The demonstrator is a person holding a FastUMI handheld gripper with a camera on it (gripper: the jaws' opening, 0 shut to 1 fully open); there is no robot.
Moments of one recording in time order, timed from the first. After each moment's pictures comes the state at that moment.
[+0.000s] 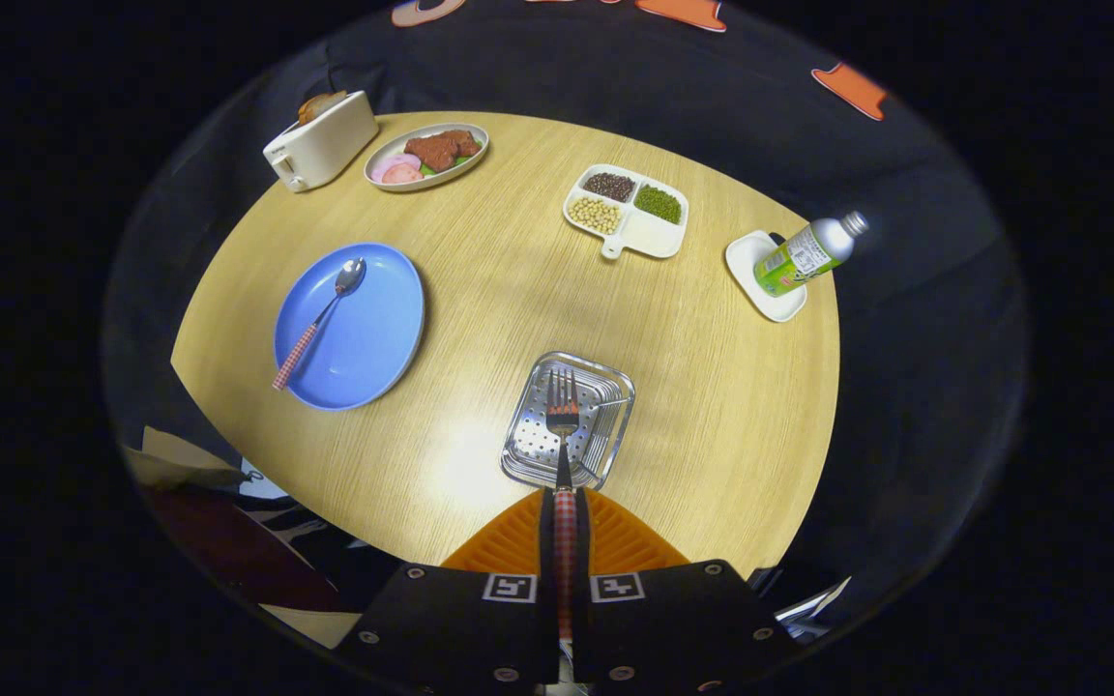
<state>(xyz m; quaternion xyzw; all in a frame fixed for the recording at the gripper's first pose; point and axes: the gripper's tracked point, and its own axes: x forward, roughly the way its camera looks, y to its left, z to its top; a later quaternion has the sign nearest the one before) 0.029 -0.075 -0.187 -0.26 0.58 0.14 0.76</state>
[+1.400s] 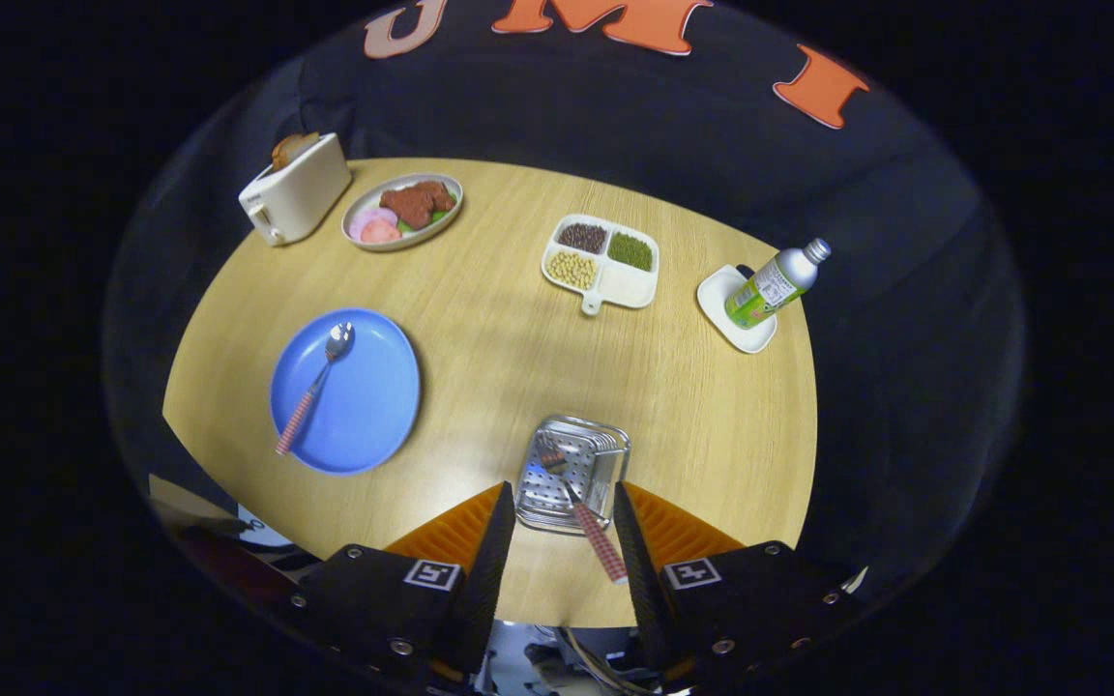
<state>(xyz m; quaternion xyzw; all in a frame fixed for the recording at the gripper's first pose) 0.044 -0.021 -0.154 -0.20 0.48 0.09 0.85</state>
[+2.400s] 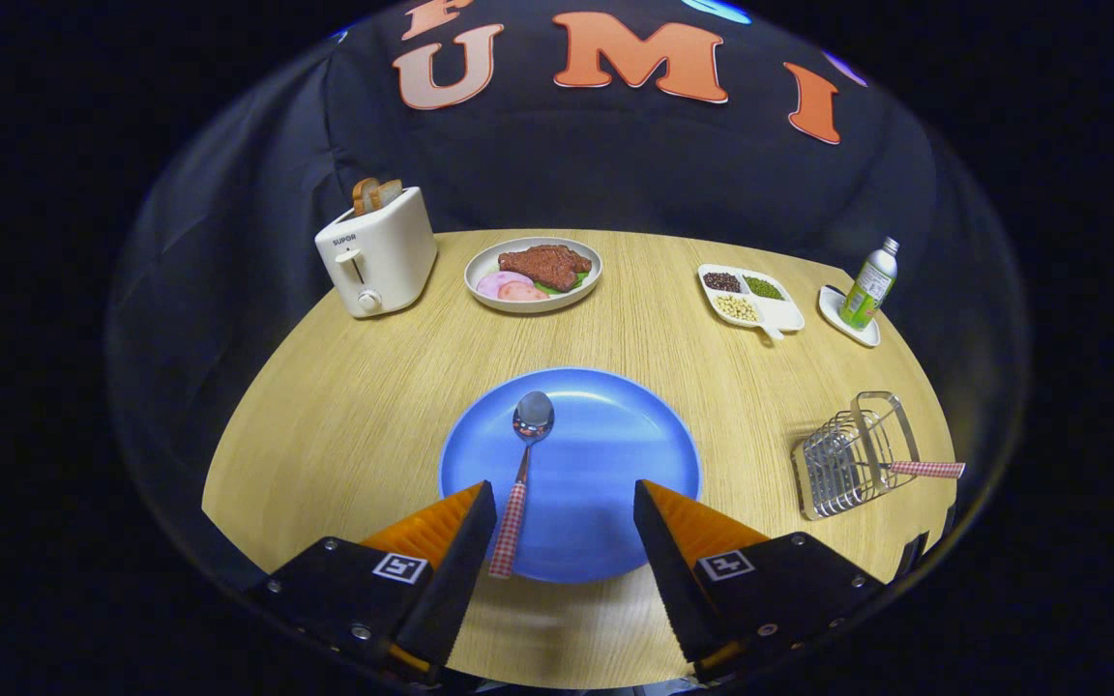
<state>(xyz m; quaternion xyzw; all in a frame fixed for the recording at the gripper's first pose) -0.010 0.191 -0.267 -0.10 0.37 0.12 0.92</state>
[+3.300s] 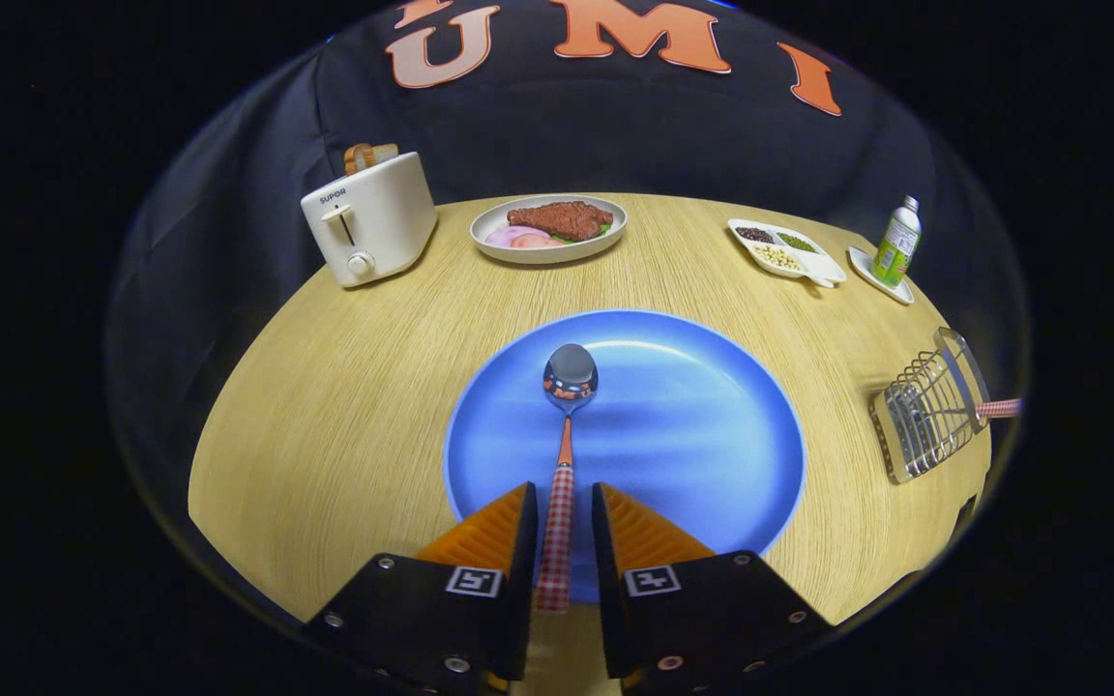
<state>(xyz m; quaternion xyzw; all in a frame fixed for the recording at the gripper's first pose) -0.006 0.214 -0.336 -0.07 0.39 0.11 0.91</state>
